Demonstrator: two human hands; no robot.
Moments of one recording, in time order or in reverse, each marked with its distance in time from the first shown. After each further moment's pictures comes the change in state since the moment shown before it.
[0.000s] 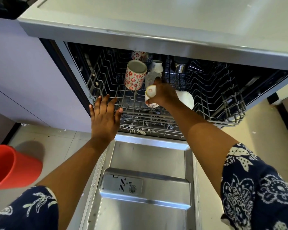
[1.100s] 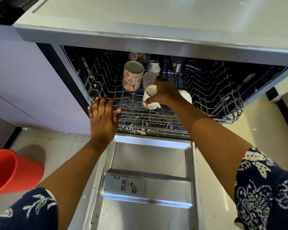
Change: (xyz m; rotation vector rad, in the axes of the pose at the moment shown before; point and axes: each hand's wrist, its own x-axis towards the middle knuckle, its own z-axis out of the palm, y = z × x) left_hand -0.001 0.001 -0.002 -0.021 0.013 0.012; right_hand -0.005 0.005 -0.016 0.109 -0.071 0.033
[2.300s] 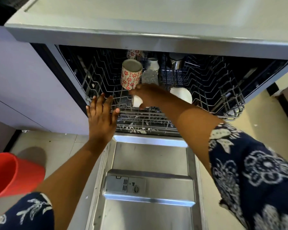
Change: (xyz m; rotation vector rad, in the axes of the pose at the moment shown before) left_hand 0.003 -0.004 0.000 -0.041 -0.001 0.028; right_hand 0.022 -0.023 0.024 -0.586 -0.229 -0.460
